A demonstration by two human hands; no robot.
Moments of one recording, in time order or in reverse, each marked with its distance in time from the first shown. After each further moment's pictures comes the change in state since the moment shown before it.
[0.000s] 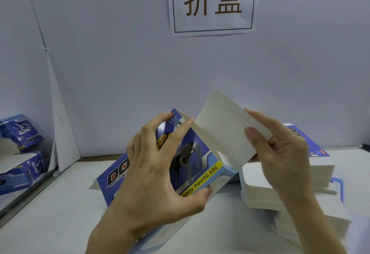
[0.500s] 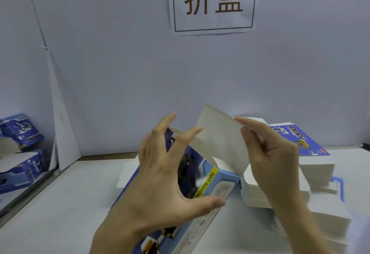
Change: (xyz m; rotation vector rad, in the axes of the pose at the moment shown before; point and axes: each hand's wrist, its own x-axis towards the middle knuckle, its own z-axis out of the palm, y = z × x) left_hand -0.001 0.004 0.004 -0.134 -0.128 -0.028; right_hand -0.003 0.007 0.012 -0.303 0.074 -0.197
